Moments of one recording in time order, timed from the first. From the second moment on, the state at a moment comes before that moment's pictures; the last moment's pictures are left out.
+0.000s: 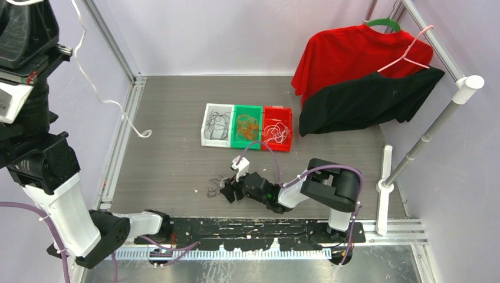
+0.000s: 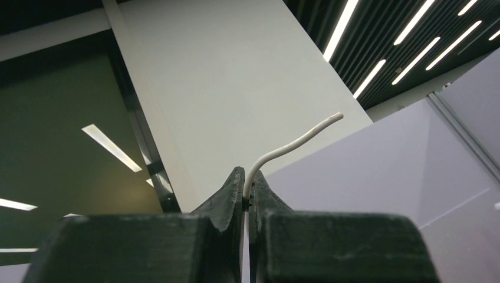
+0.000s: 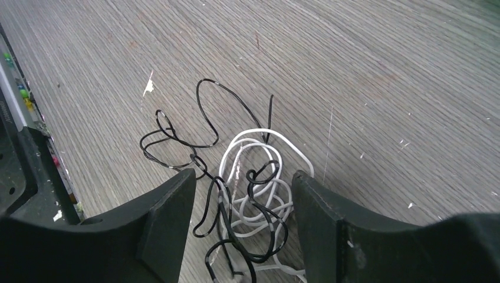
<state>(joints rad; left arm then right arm) -0.29 1.29 2.40 0.01 0.32 0.40 1.18 1.80 0.54 0.90 0.18 0.38</state>
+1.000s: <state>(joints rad) -0.29 1.09 1.89 -0.27 0.83 0.17 1.18 1.32 0.97 0.44 0.18 -0.02</state>
